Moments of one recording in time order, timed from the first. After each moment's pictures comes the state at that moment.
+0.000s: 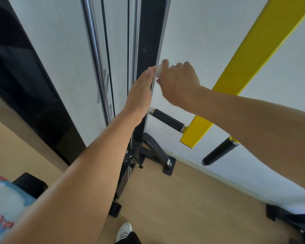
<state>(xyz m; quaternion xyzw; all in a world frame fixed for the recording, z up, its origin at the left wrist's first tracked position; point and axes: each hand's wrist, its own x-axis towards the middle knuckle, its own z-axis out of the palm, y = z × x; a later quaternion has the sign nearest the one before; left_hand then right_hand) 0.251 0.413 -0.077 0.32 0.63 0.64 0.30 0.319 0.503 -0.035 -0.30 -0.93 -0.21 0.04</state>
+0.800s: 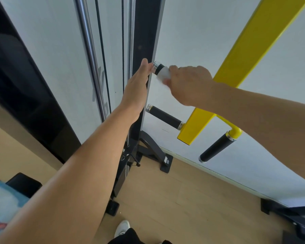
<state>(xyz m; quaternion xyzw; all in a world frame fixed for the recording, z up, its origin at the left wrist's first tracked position) 0.254 0.413 -0.067 0.29 0.61 0.66 0.33 0.352 0.509 -0.021 -0.31 -0.93 -0.19 -0.03</state>
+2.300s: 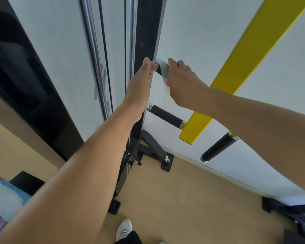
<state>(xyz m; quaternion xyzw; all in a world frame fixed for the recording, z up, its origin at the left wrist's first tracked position) 0.257 0.407 -0.066 0.29 0.61 0.66 0.33 0.344 0.495 -0.034 -0.30 -0.95 -0.03 0.05</state>
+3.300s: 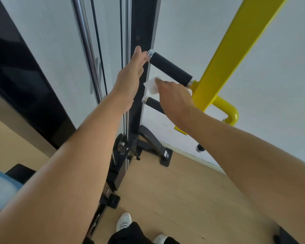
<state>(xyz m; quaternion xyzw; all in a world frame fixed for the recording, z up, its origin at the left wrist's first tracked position) 0.243 0.402 -0.068 0.31 0.62 0.63 0.34 0.351 0.483 -0.092 -0.33 -0.94 -0.07 0.05</state>
